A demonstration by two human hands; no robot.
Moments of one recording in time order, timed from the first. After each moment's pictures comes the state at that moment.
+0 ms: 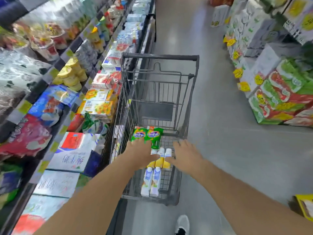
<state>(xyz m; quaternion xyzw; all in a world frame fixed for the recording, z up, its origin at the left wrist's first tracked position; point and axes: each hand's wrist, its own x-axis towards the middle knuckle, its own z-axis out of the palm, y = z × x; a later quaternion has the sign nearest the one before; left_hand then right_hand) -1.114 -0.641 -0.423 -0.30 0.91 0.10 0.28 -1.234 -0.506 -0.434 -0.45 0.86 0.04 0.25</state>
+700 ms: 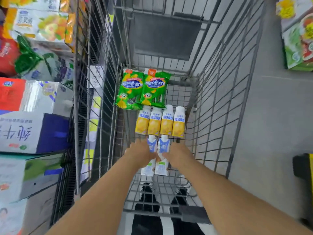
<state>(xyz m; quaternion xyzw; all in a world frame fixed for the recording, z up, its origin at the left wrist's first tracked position) -1.096 -0.682 -0.748 -0.35 0.78 0.32 0.40 -1.193 -0.571 -0.748 -0.23 0.84 0.02 0.50</state>
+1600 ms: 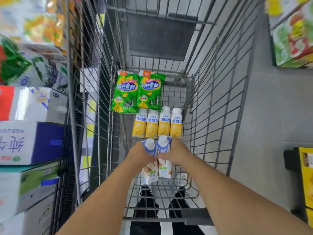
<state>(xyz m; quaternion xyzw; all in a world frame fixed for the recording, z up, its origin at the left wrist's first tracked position) -1.094 -0.687 -0.753 -0.46 0.66 0.51 0.31 -1.205 -0.578 -0.750 -0.14 0.82 -0.15 0.54</state>
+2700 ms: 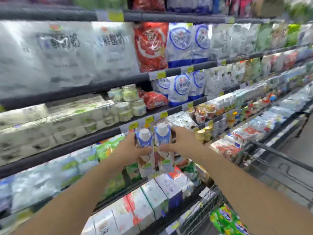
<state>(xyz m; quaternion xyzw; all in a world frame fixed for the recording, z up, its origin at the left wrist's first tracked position) -0.817 -0.607 -0.137 -0.66 0.58 0.31 -0.36 -1.029 -0.642 -0.118 -0.78 0.46 -0.29 0.31</state>
